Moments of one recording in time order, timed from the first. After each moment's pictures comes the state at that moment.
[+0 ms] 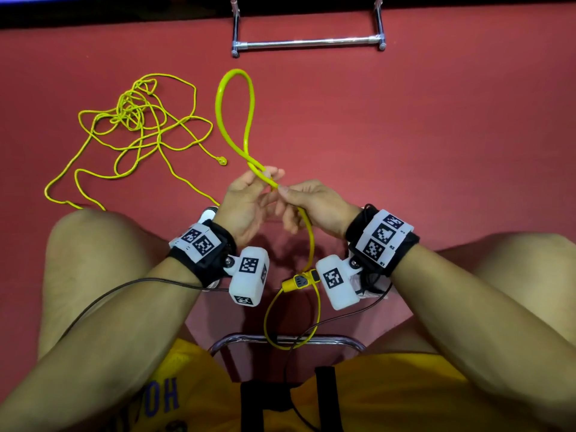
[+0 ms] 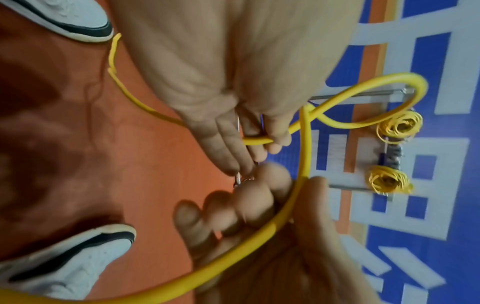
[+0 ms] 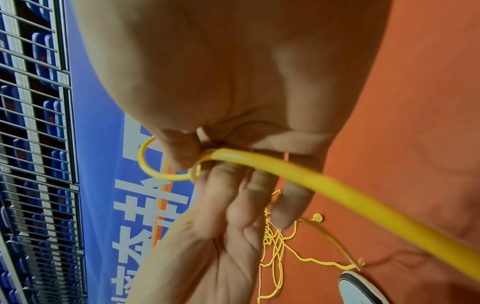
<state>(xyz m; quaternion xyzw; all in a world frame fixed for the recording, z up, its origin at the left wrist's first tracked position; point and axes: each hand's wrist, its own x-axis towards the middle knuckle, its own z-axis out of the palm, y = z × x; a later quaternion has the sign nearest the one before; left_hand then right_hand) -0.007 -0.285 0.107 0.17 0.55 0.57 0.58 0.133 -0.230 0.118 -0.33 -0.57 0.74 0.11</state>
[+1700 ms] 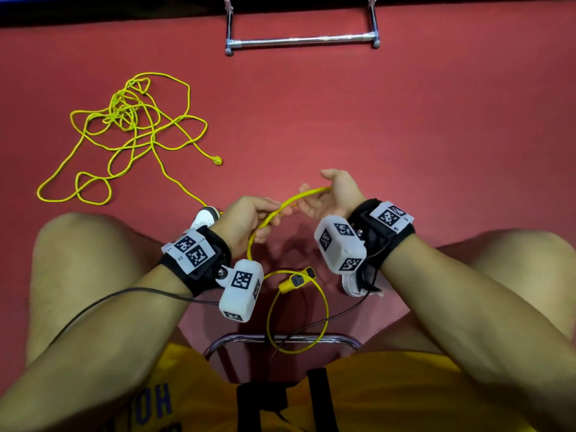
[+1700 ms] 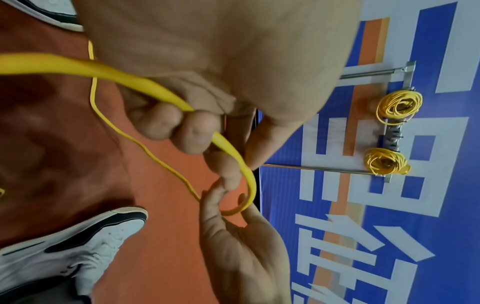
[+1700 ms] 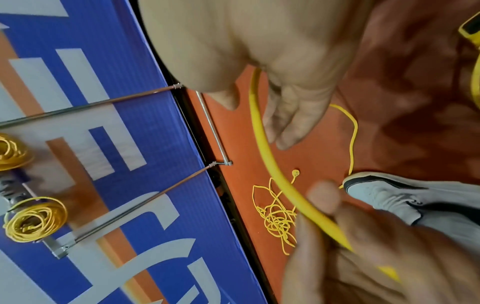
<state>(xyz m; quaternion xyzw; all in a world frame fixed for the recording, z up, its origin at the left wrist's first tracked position) -0.004 -0.292 0.110 0.19 0.64 0.34 0.66 0.143 -0.202 0.101 -0.55 -0.07 0.79 0.26</state>
